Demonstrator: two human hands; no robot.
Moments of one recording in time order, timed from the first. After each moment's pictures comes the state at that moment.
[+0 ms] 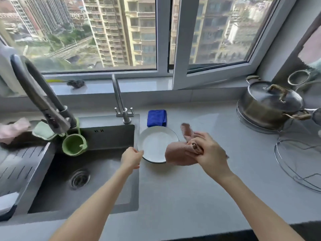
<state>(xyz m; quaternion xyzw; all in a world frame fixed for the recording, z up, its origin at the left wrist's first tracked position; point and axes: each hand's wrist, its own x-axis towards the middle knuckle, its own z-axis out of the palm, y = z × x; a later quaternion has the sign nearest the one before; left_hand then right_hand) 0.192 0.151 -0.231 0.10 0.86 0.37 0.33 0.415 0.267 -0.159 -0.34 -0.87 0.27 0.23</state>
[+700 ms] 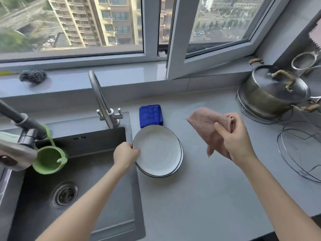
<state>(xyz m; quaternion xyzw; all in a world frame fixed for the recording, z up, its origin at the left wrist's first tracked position) 0.114 0.208 -0.263 0.27 0.88 0.25 0.31 0.368 0.344 -0.147 -0.49 -0.65 0.46 0.36</state>
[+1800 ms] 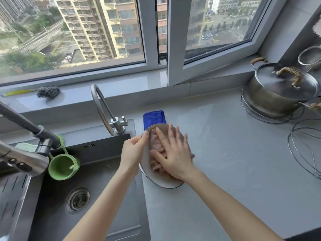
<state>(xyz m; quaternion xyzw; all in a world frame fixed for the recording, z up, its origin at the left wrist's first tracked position) 0.157 0.209 -0.173 0.18 0.70 0.58 0.37 0.280 0.275 -0.201 -0.35 -0.91 0.21 0.11</state>
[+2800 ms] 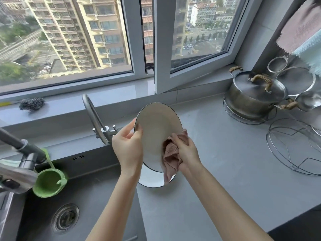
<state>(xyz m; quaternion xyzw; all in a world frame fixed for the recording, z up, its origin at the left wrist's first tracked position) 0.186 0.221 -0.106 0.18 0.63 0.72 0.23 0.288 0.295 -0.176 -0.52 -0.28 0.71 0.37</state>
